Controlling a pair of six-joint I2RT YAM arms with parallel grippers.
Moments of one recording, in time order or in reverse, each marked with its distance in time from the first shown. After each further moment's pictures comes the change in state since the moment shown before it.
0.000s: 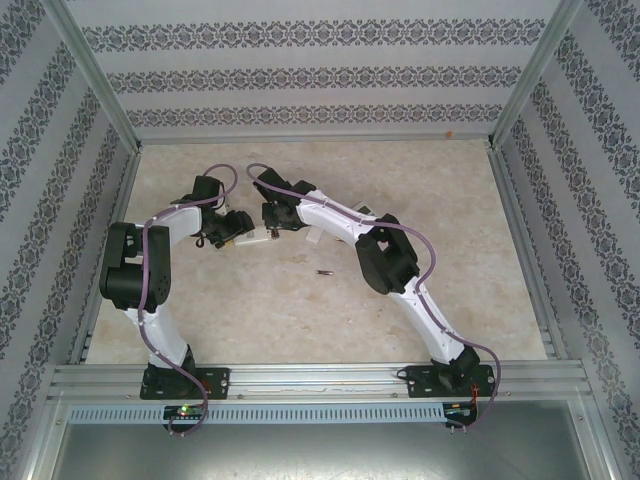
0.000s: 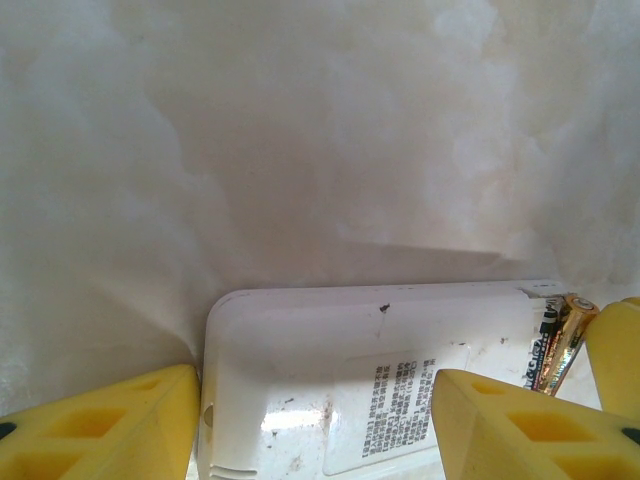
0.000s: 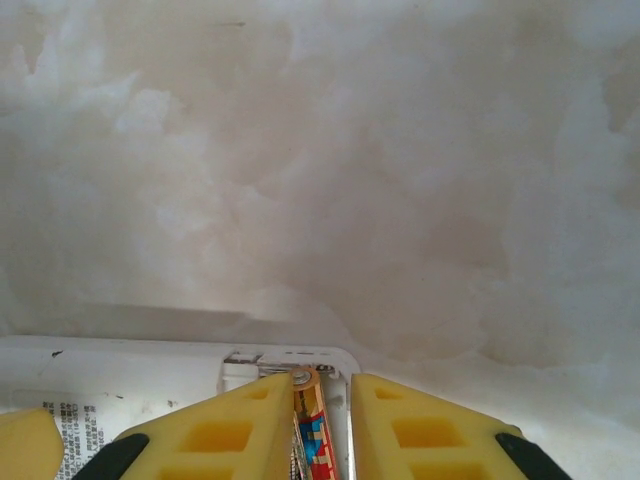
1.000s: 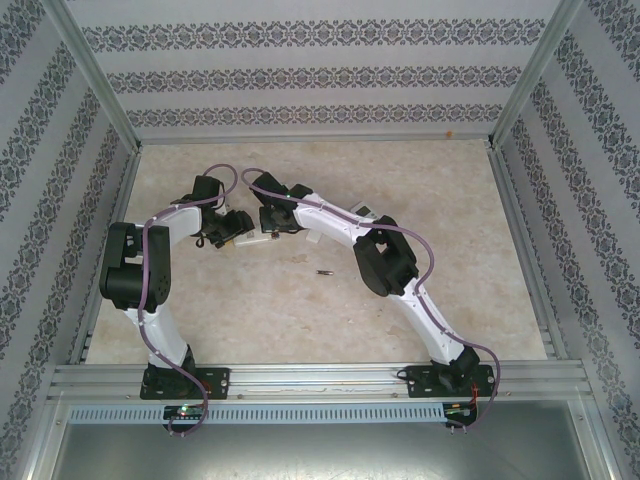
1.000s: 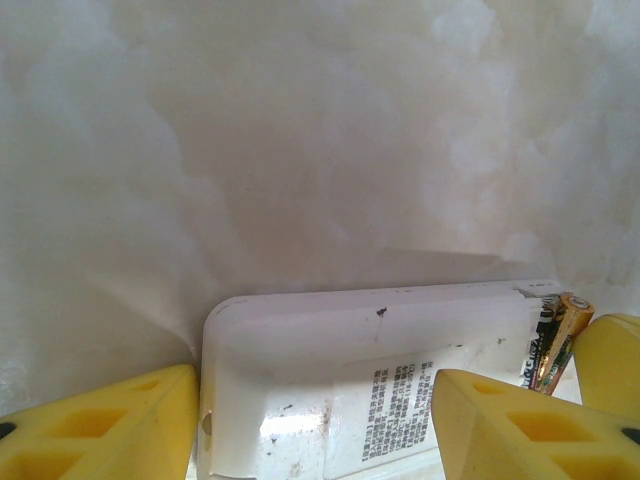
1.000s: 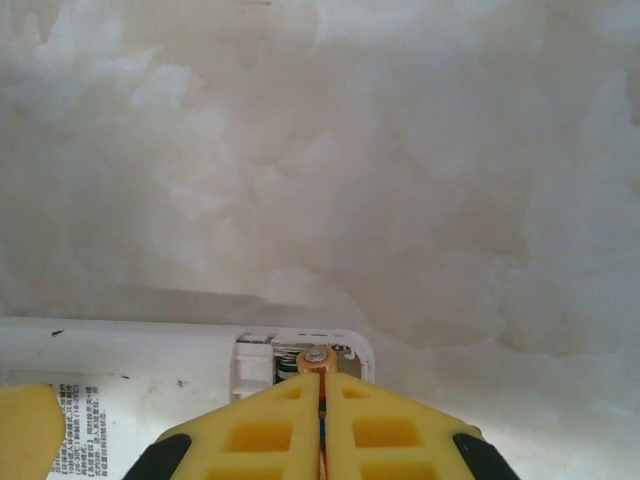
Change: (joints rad) left arm 0.000 0.000 0.000 0.002 0.000 0.000; right arm 0.021 -0.008 -0.029 0.016 0.039 -0.029
